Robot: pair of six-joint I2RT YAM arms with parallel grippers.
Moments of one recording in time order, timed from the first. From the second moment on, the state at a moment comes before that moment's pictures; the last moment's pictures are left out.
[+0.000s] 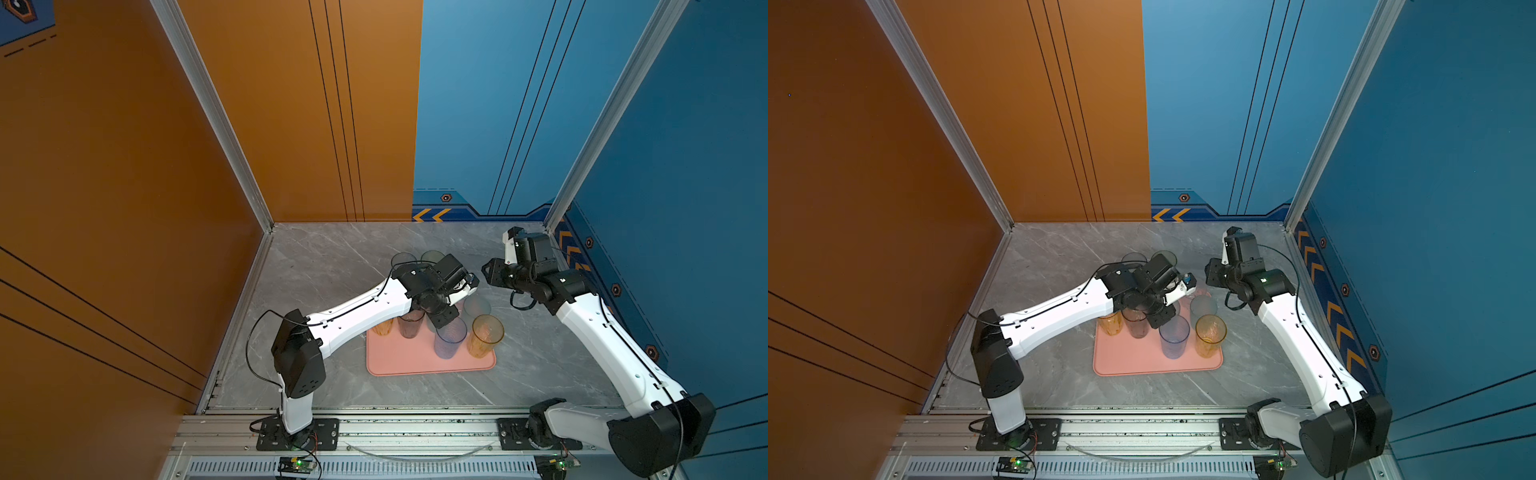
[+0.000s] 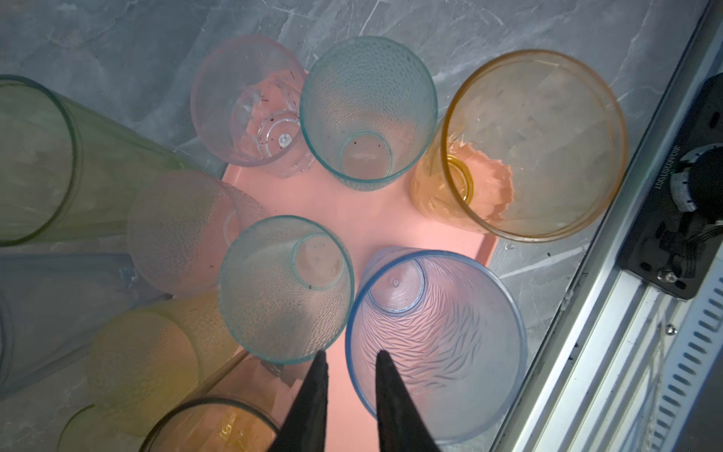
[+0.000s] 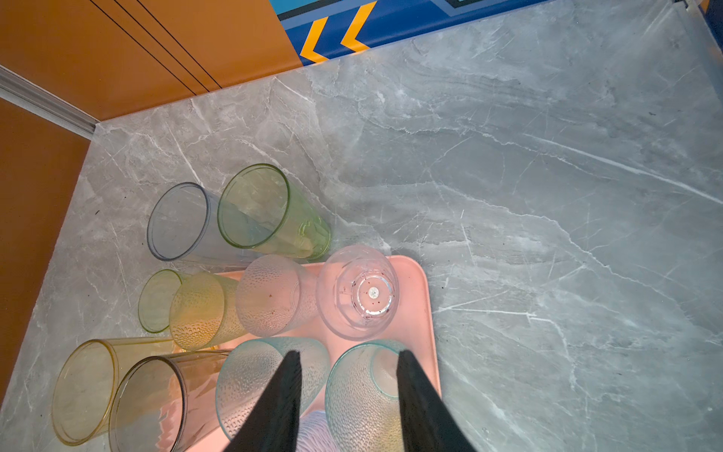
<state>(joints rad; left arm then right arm) -0.97 1.83 1.75 -0.96 0.01 0.10 0.29 1.24 1.22 -0.74 -0.01 0.40</state>
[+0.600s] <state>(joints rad) -0.49 1.30 1.34 -0.72 0.00 -0.06 0.30 1.28 1.25 -0.75 -0.01 0.37</state>
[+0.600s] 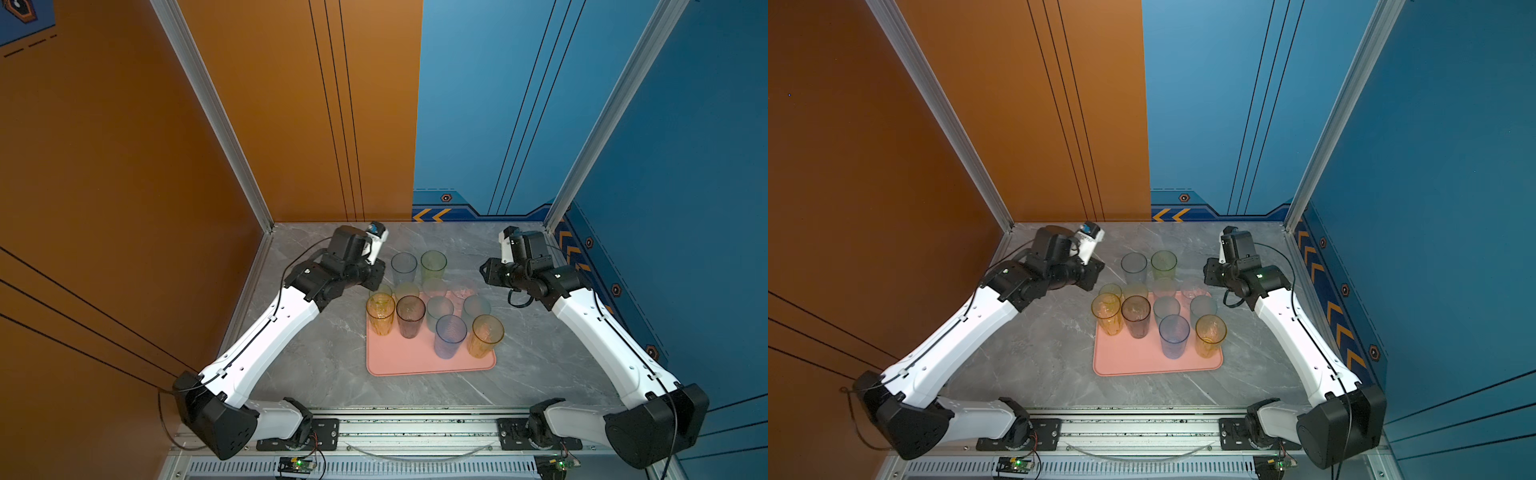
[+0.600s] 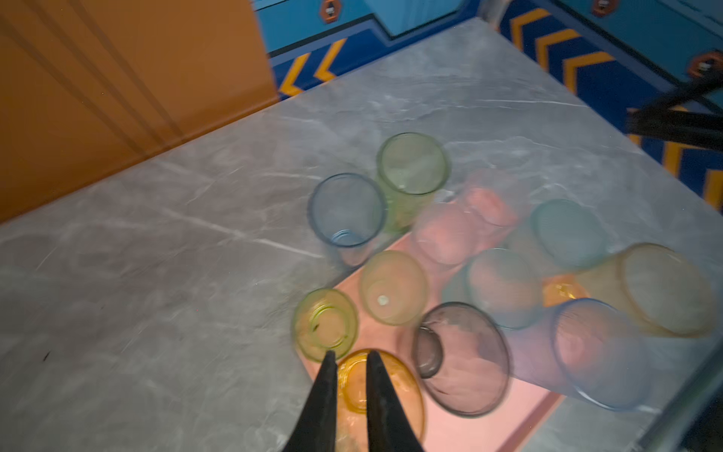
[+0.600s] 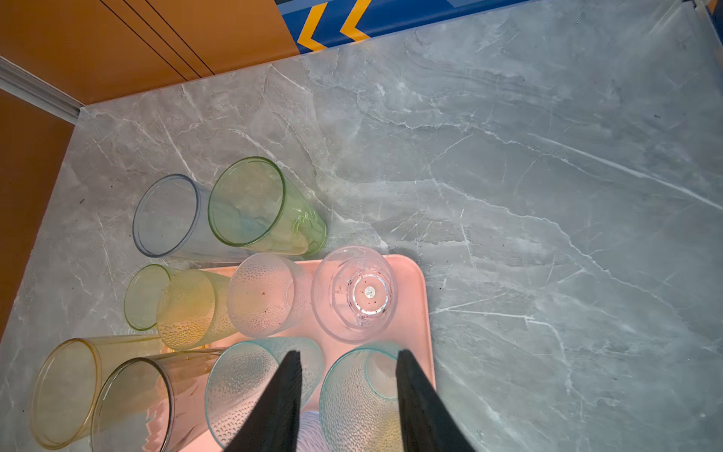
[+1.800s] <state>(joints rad) -0.22 1.29 1.08 -0.58 0.06 -0.16 0.43 1.88 1.77 -0.94 0.02 0.28</state>
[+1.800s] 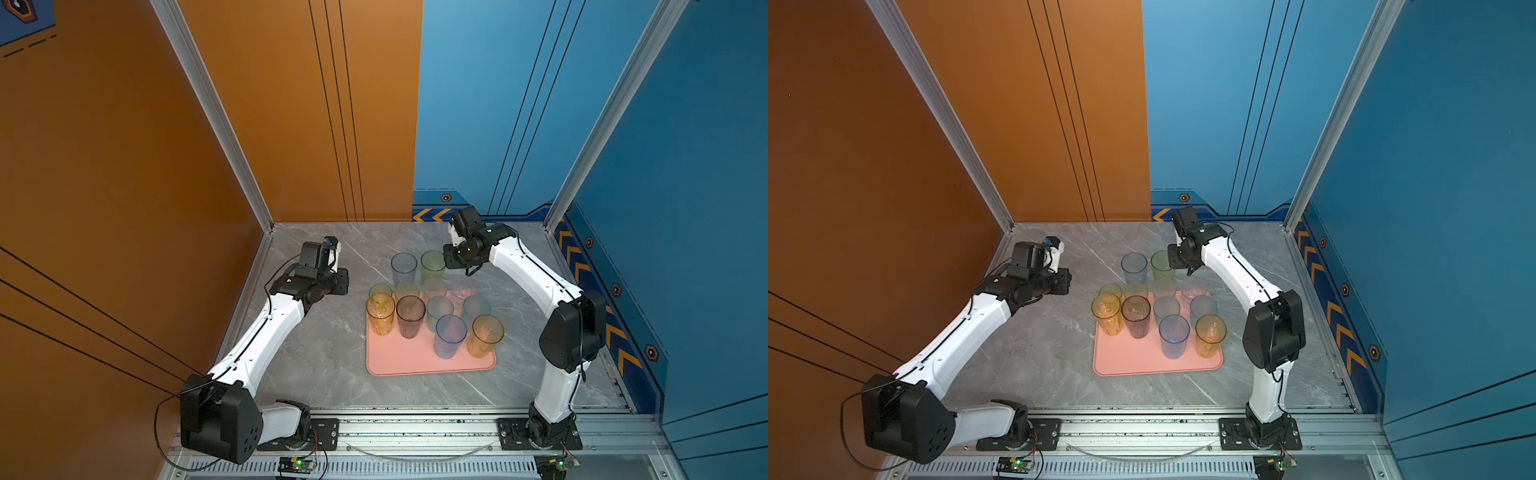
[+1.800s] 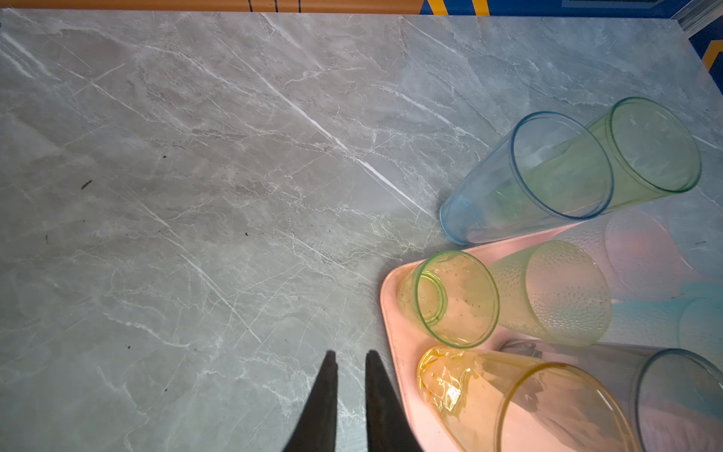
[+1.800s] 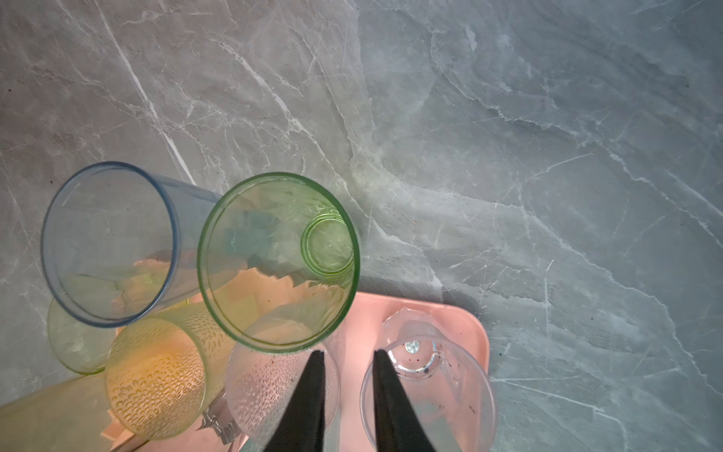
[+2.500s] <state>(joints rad) -0.22 1.29 1.08 -0.57 0.07 -0.15 0.43 2.00 1.87 -0.97 0.03 0.28</state>
